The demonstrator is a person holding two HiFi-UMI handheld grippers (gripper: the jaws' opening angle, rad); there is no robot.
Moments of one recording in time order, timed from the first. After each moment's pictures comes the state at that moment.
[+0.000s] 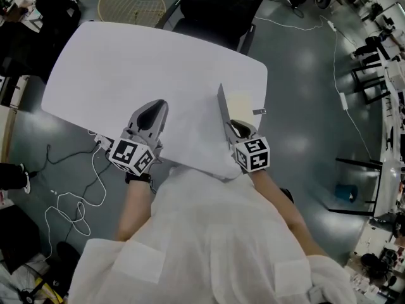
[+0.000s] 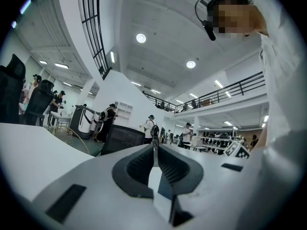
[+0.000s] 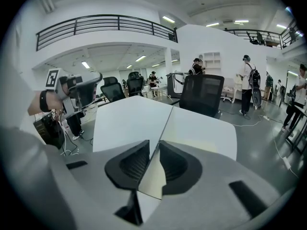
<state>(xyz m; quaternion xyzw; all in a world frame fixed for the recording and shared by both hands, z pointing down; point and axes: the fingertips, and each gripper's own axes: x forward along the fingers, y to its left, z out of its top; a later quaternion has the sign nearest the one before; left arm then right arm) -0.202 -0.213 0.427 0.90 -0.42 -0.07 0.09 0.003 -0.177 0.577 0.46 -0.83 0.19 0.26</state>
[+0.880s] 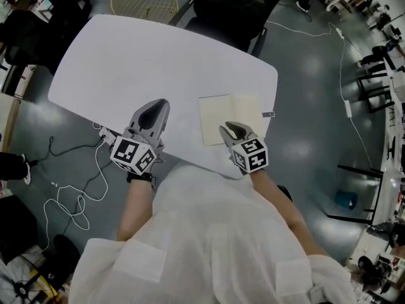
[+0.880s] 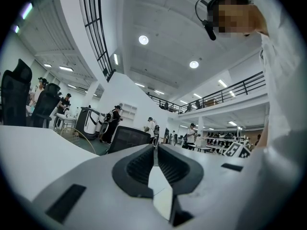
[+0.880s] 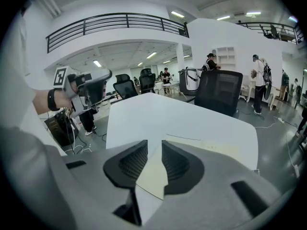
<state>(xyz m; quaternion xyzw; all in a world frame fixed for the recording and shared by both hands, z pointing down) -0.243 -0.206 0.430 0.89 -0.45 -0.07 0.09 -0.060 -0.168 0.586 0.38 -0.86 0.20 0.27</state>
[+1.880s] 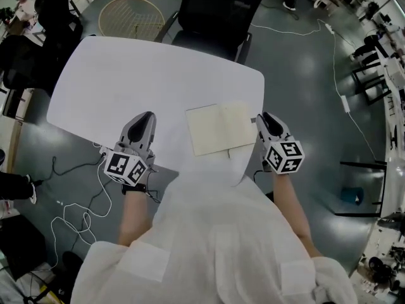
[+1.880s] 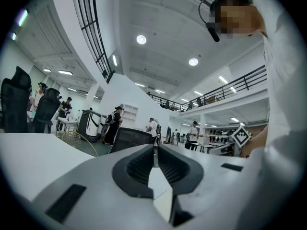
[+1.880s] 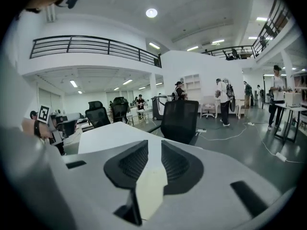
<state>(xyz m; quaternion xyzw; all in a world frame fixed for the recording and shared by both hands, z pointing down) -0.230 -0.215 0.418 0.88 -0.46 -0.06 0.08 0.107 -0.212 0.474 0.55 -0.81 0.15 0.13</state>
